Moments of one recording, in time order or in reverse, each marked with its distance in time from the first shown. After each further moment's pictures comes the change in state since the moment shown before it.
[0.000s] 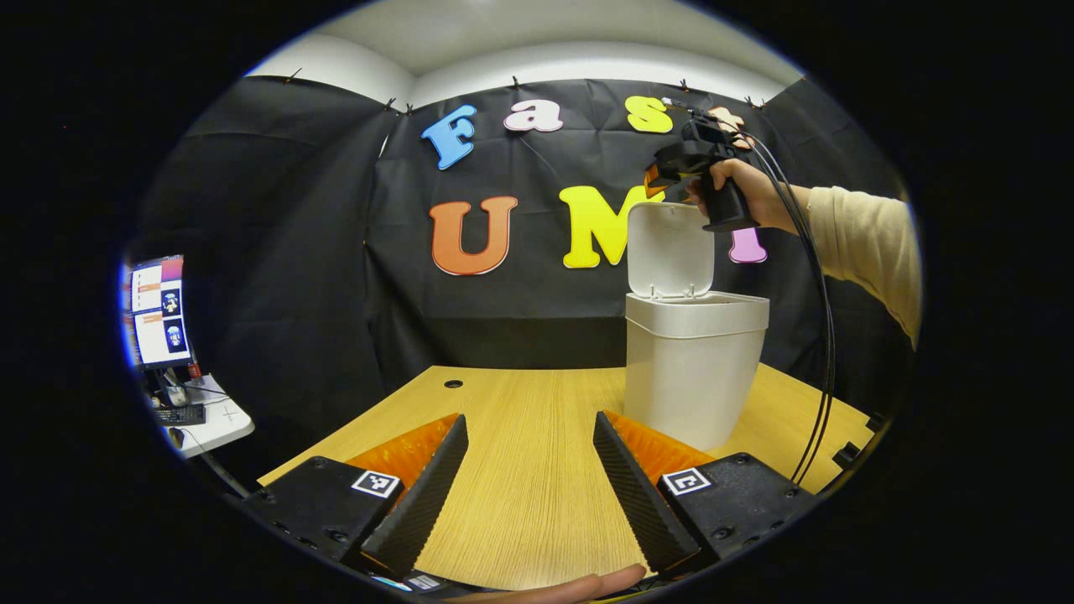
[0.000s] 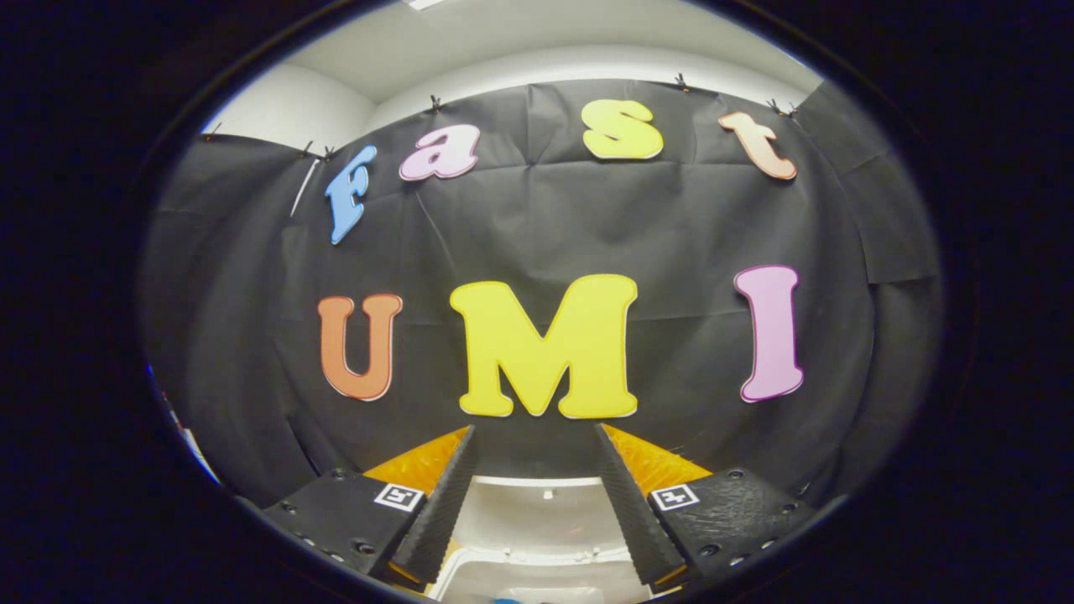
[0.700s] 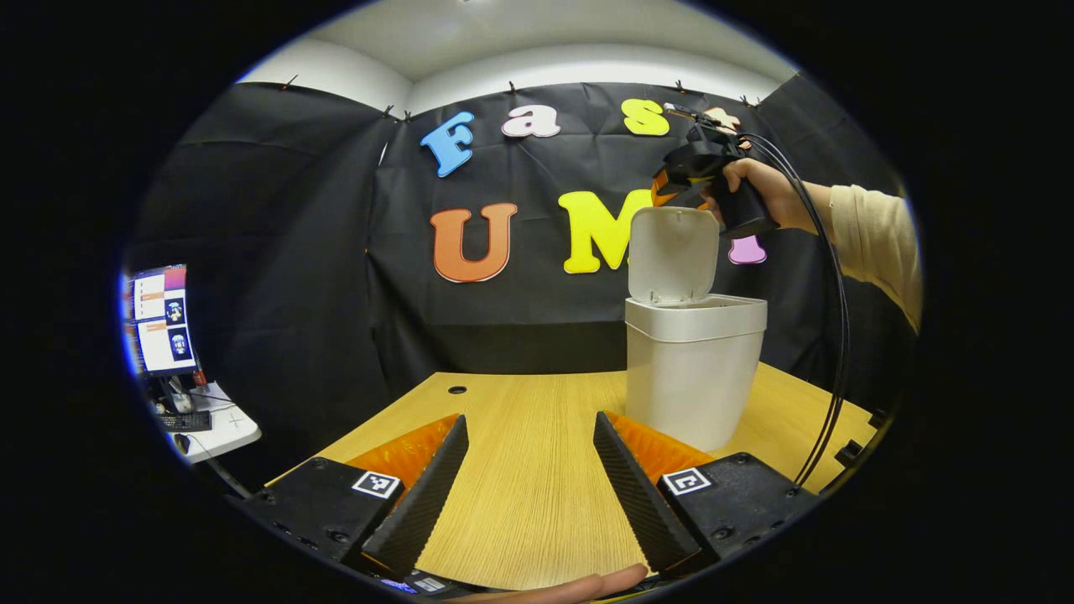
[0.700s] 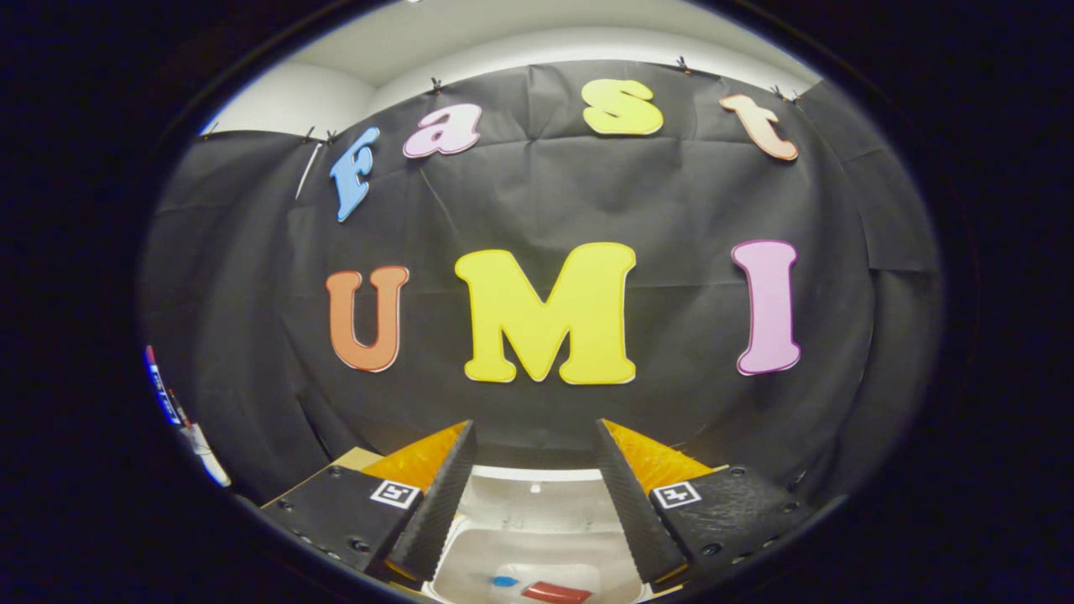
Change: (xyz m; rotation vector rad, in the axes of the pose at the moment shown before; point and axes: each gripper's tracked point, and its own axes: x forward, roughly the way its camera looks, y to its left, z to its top) left arm -0.008 -0.001 0.009 0.028 -0.028 0.011; right arm -0.038 -0.005 -0.026 0.013 0.093 0.028
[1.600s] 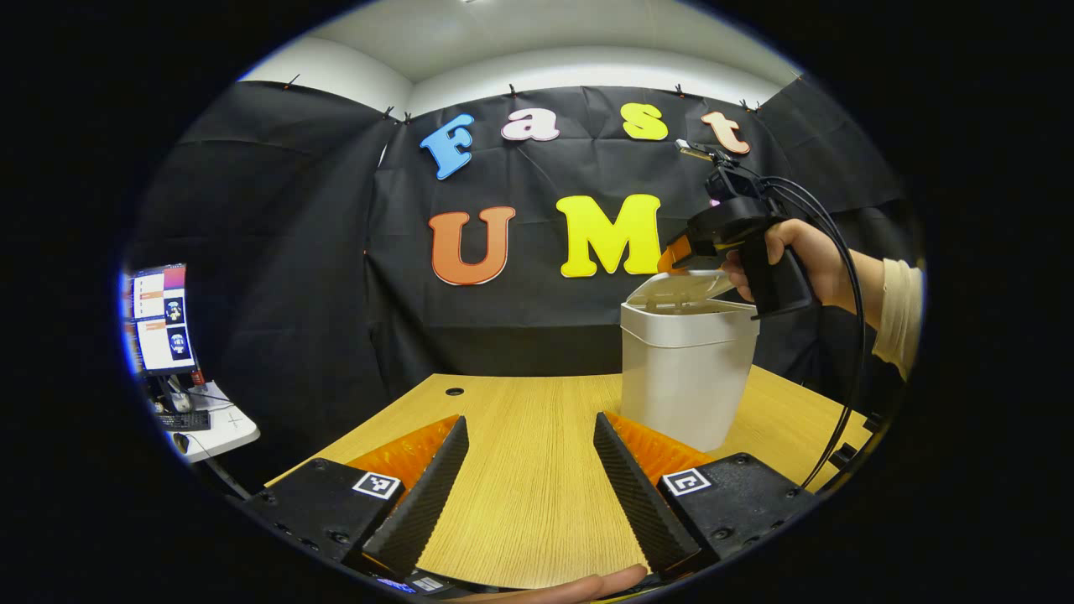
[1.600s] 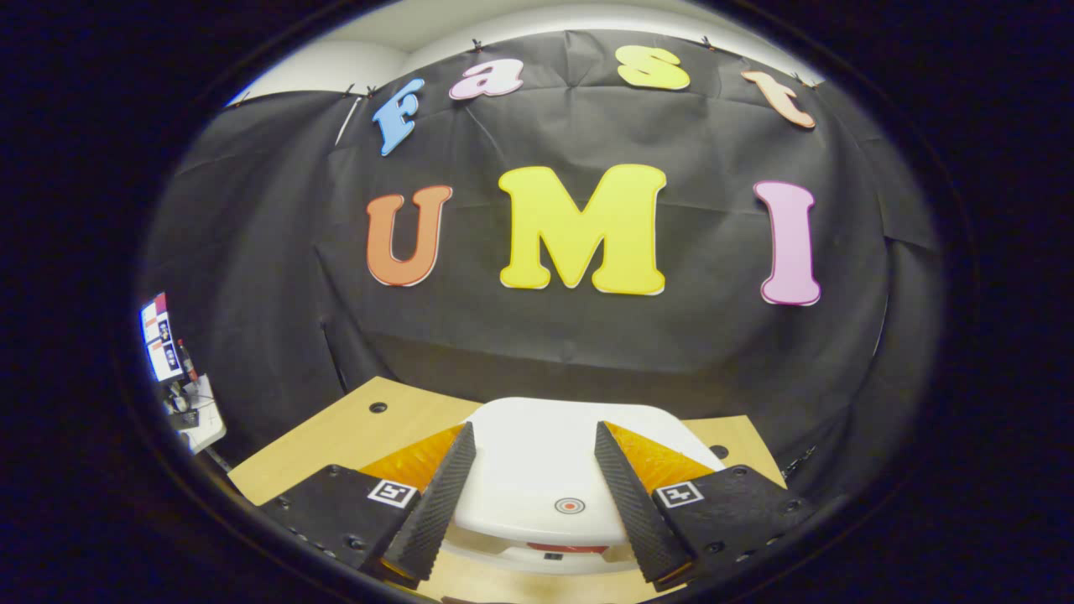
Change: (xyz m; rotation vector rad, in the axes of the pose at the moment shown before) left arm -0.003 0.004 -0.002 -0.013 0.012 -0.004; right arm -0.036 0.023 -0.143 -0.054 0.170 0.097
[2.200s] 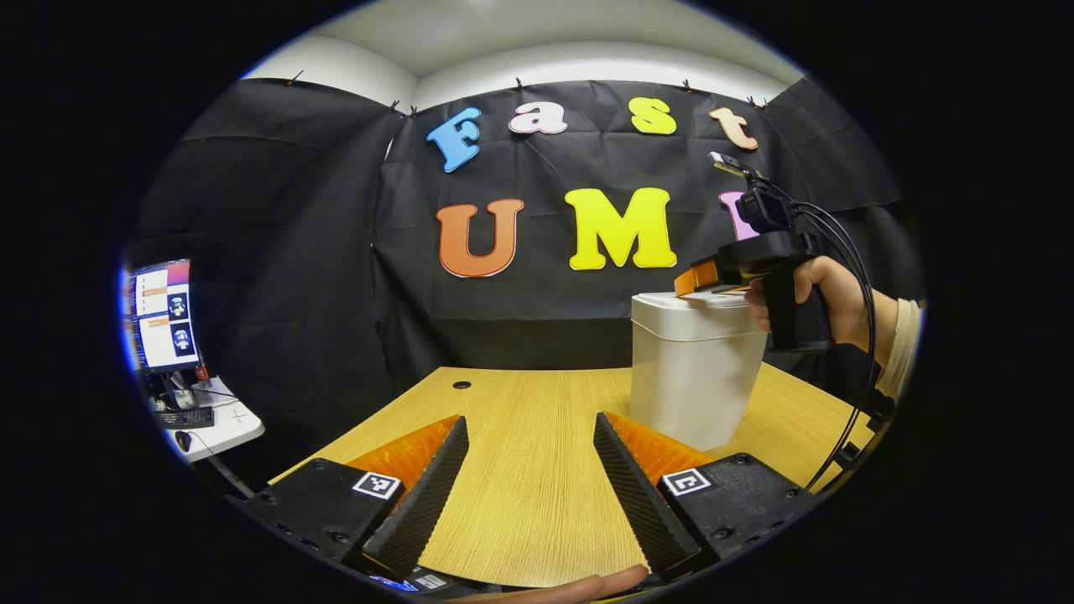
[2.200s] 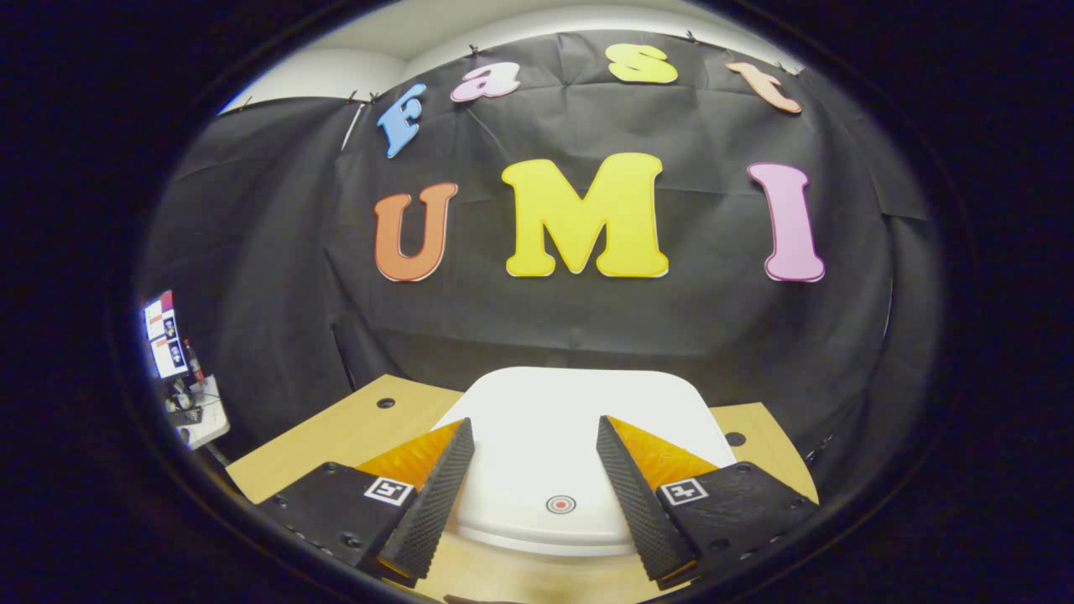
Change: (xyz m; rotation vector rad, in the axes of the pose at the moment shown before) left arm -0.001 0.009 -0.003 -0.003 0.021 0.017; right arm -0.007 -0.006 -0.036 0.001 -0.066 0.033
